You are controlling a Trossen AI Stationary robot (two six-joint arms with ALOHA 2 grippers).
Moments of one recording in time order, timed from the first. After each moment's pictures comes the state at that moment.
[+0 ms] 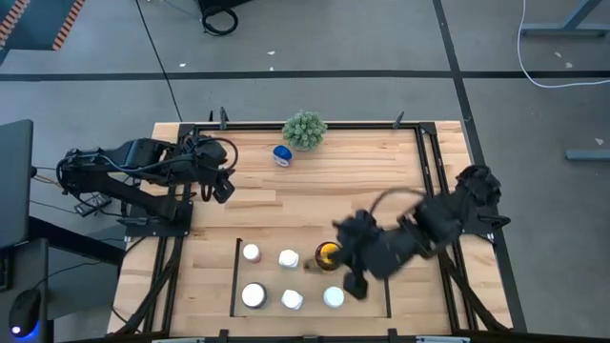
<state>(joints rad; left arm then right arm) -0.11 1.12 1.43 -1.29 -0.55 -0.60 0.59 1.84 2.26 -1.23 0.37 0.86</state>
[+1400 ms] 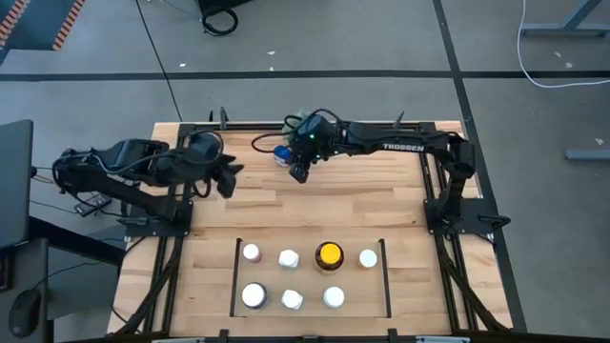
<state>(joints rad) -0.13 1.08 1.43 -1.07 -0.58 -0.74 -0.24 1.84 1.64 -0.49 -0.05 0.18</state>
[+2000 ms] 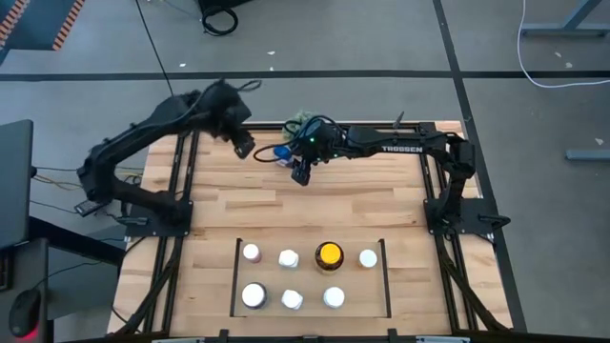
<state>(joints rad) 0.60 1.34 1.43 -1.02 0.07 -0.06 -0.24 1.84 1.58 -0.45 -0.02 0.09</state>
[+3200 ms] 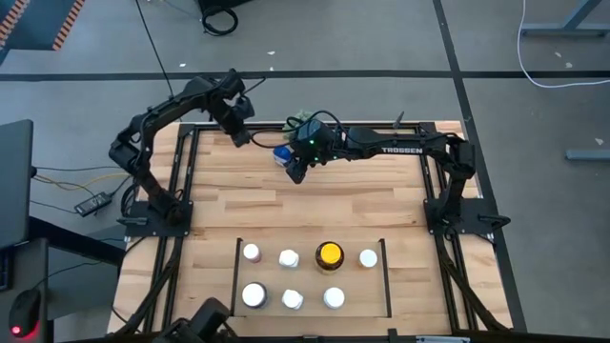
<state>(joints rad) 0.92 1.67 1.43 -1.14 0.39 0.34 -0.23 1.84 1.58 -0.43 0.01 0.36</state>
